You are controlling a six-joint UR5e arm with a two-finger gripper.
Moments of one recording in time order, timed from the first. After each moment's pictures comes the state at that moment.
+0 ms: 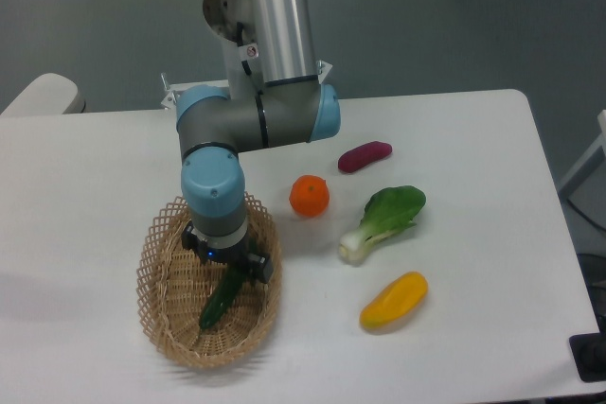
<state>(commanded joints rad) 2.18 -2.07 -1.71 -0.88 1.54 0.62</state>
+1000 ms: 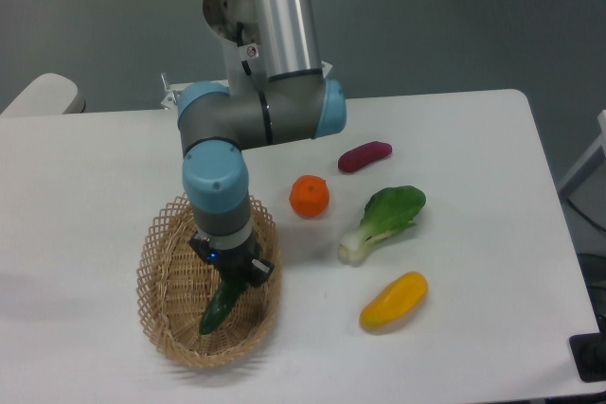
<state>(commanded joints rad) 2.29 -2.02 -1.57 -0.93 1.54 0.83</state>
